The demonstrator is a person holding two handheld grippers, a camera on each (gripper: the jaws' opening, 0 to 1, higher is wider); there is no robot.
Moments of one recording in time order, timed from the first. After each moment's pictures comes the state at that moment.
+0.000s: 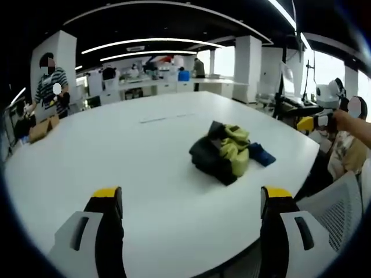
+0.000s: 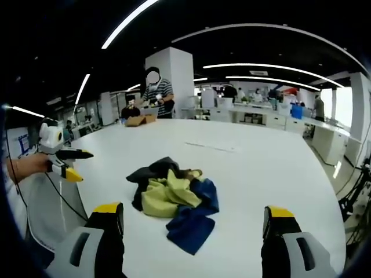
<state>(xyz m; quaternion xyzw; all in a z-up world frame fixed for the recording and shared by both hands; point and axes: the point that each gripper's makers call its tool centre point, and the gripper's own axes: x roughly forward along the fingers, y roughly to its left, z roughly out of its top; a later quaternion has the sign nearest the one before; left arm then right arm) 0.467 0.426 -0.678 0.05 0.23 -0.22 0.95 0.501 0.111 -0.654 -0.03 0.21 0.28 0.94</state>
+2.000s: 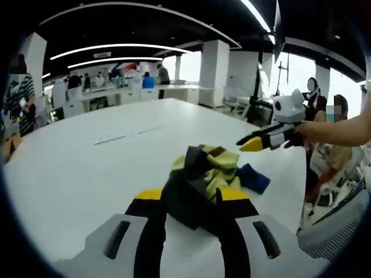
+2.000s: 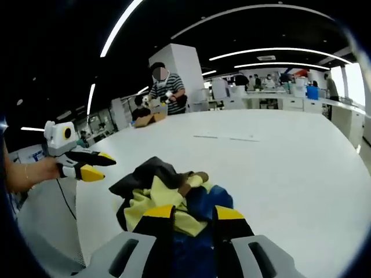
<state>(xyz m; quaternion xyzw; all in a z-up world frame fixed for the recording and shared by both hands) 0.568 0.329 -0.687 0.04 0.21 -0.36 0.91 0.600 0.156 -0.714 0.03 0.25 0.34 0.91</state>
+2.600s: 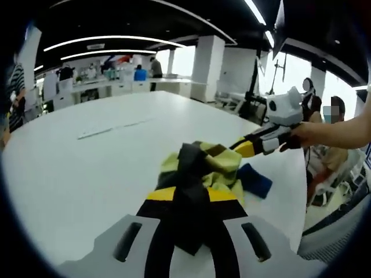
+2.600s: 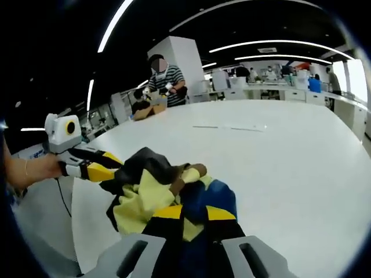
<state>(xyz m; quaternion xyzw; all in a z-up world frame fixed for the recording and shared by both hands) 0.589 0.299 -0.712 0.03 0.23 -0.39 0.89 0.611 0.168 -0.738 0.03 0.27 0.34 0.90</state>
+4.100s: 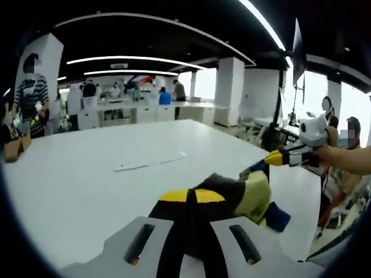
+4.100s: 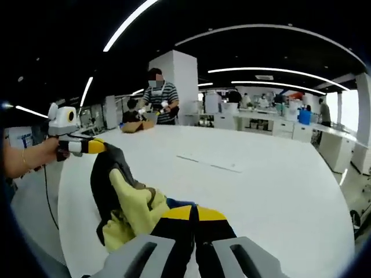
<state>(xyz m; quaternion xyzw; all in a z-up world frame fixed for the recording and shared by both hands) 0.642 0.365 -0.619 -0.01 0.15 -0.30 0.94 0.642 0.129 -0.655 -0.02 0.18 0.29 0.94</state>
